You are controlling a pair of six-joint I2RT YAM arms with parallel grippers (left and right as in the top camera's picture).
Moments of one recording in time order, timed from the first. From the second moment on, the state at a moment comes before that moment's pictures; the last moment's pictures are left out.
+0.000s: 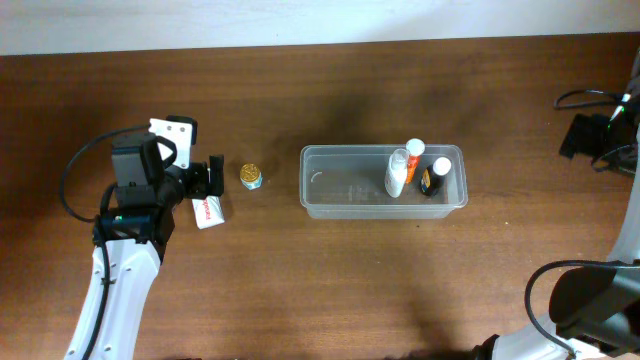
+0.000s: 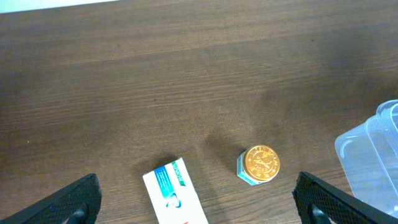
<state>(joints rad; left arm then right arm) 0.04 1.30 0.91 -0.31 0.15 0.13 -0.43 1.79 1.92 -1.49 0.23 0.10</state>
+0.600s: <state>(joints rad) 0.04 1.38 0.91 -0.52 0.06 -0.03 -0.43 1.79 1.92 -1.49 0.23 0.10</state>
